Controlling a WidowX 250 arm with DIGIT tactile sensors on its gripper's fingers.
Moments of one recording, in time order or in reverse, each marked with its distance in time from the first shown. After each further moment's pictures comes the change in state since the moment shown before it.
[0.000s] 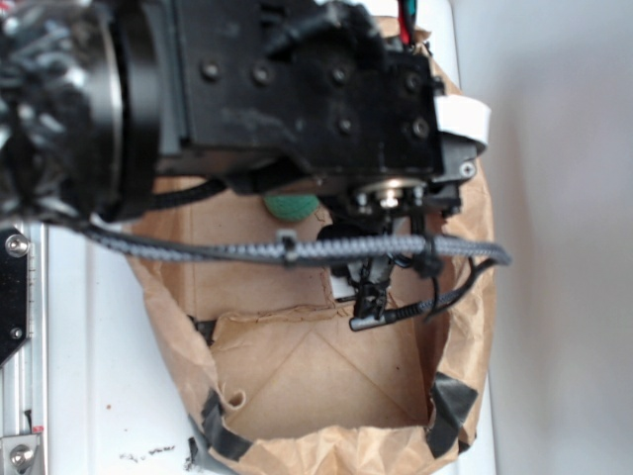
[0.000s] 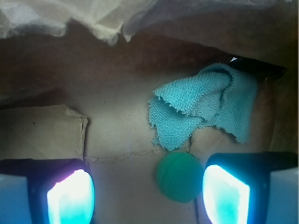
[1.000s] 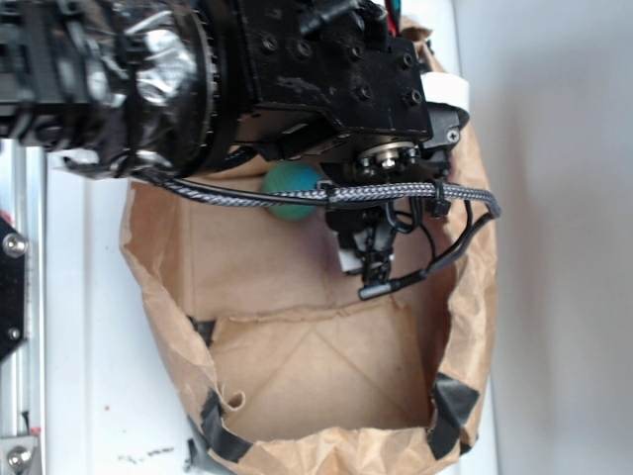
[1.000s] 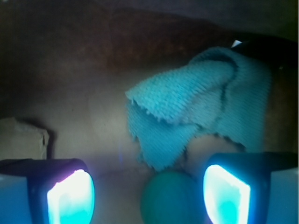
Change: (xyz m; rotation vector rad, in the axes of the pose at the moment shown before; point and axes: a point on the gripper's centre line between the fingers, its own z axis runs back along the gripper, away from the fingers) arm 0.002 0.015 -0.042 -0.014 -0.009 0.061
